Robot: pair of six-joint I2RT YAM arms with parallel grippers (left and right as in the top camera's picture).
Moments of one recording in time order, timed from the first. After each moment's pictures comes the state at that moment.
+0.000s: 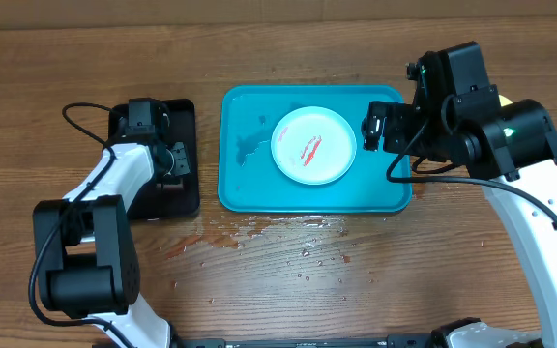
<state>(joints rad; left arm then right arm) 0.05 1.86 1.10 -0.50 -0.05 -0.18 0.31 1.46 1.67 -1.25 -0.06 0.41</state>
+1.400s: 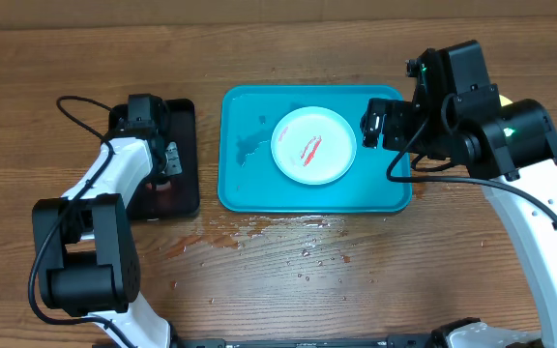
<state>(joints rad) 0.05 1.87 1.15 -0.59 -0.24 -0.19 0.31 1.46 1.67 -1.22 -0.06 0.41</state>
